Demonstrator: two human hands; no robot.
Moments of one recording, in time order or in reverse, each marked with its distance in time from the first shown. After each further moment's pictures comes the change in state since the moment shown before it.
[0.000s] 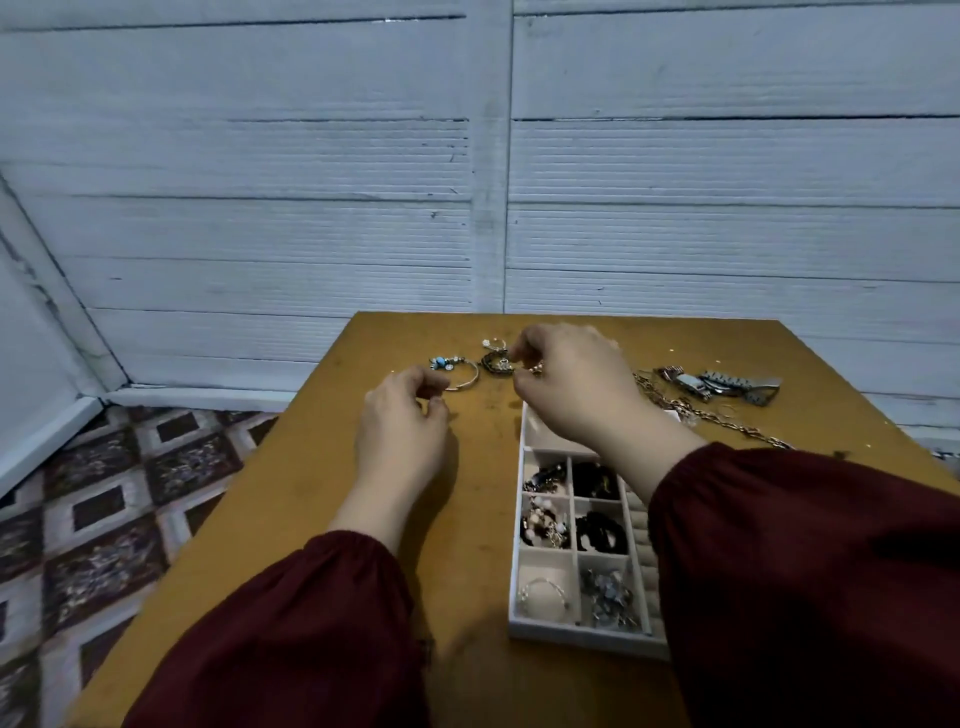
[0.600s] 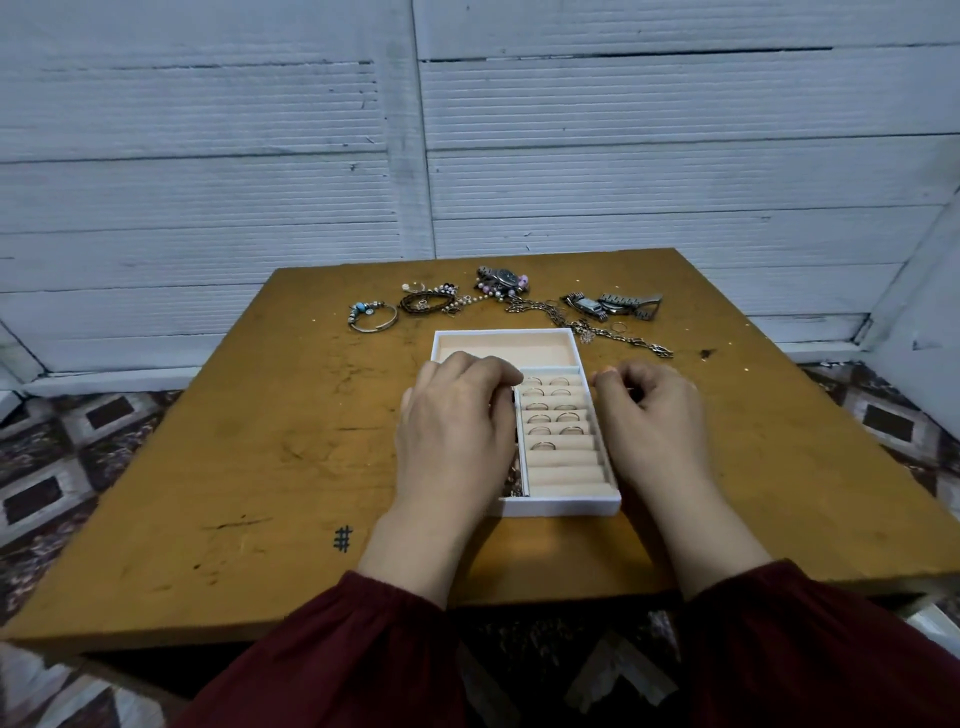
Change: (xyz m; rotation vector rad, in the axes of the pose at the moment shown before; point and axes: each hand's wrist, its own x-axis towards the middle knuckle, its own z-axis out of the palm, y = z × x) left_hand -0.124 0.085 0.023 0.145 -0.099 0.404; right_hand -0.148 0.084 -0.014 0.365 0.408 0.490
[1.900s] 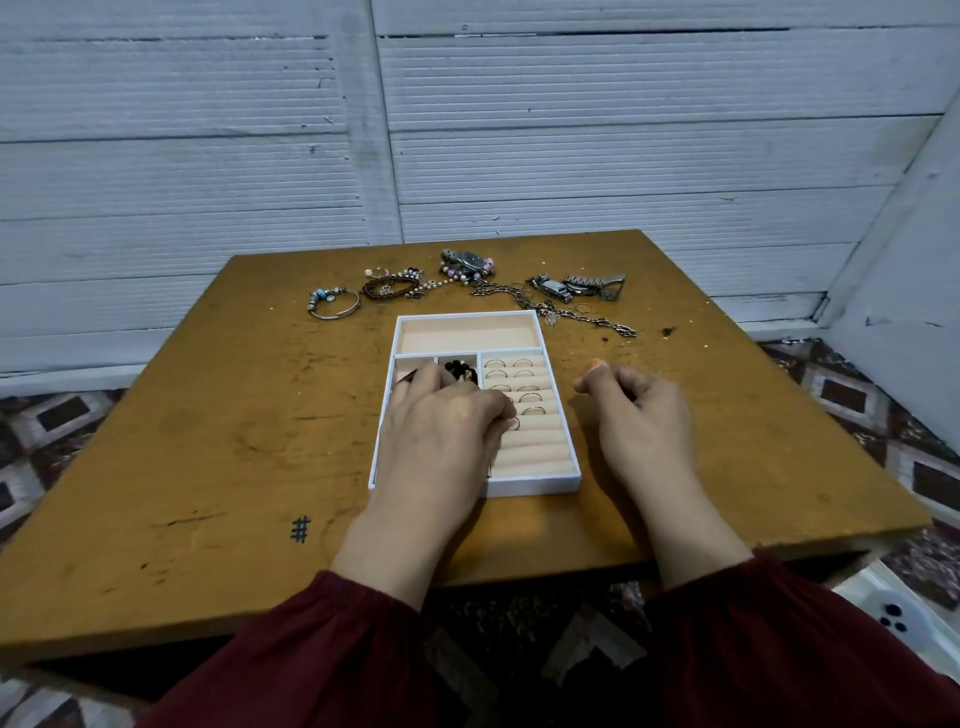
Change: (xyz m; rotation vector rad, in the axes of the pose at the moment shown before) left_hand -0.012 0.002 0.010 0.146 -0.100 0.272; right_hand -0.011 0.021 -0.016 0.183 0.002 0.151
